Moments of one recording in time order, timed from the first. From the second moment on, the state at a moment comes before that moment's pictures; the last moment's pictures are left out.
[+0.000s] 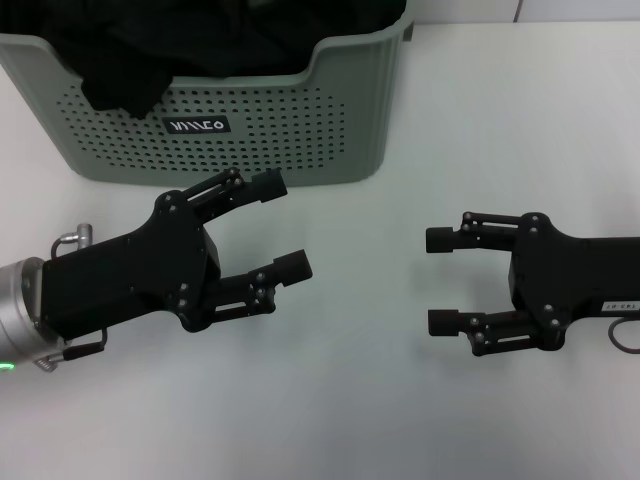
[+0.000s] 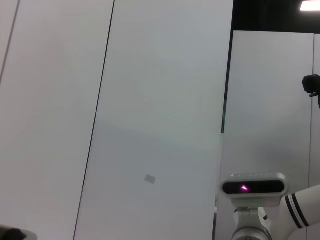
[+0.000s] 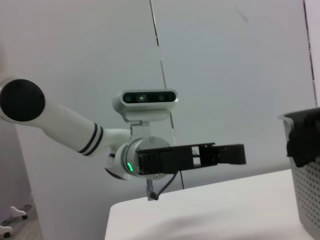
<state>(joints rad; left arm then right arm) -0.37 -2.09 0.84 0.48 1.56 1.90 -1.01 0.43 2.01 -1.22 -0.74 1.64 1.72 -1.90</state>
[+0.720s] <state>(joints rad) -0.39 -2.09 0.72 0.48 1.31 1.80 -1.04 0.40 2.02 -1.23 -0.80 1.67 1.75 -2.01</state>
